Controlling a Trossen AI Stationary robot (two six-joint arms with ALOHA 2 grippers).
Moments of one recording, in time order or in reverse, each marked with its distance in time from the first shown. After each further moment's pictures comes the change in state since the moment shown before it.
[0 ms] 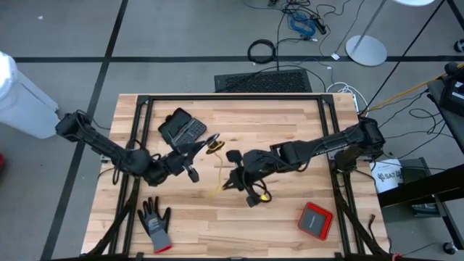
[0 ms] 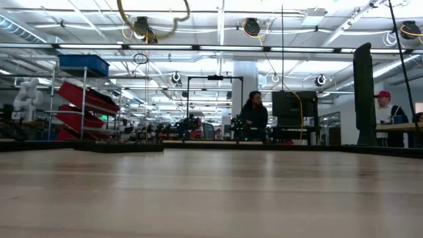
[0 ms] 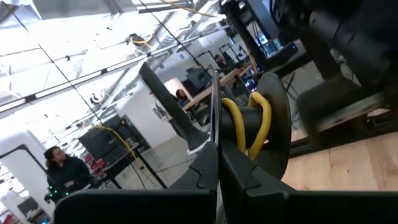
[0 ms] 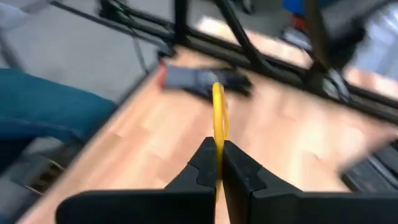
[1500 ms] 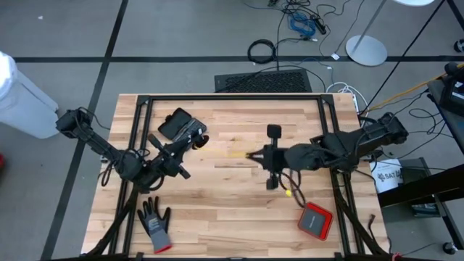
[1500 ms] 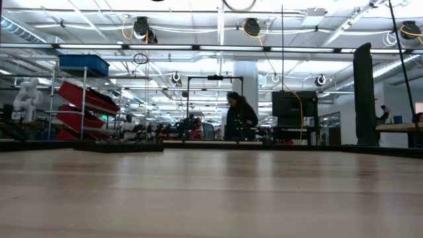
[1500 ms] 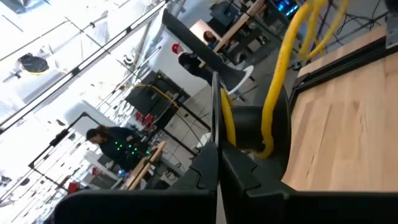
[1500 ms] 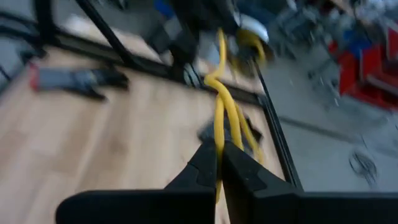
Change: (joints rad) left arm -0.123 -0.049 0.000 -0.080 -0.416 0.220; right arm 0.129 -0.283 0.000 -0.187 0.602 0.005
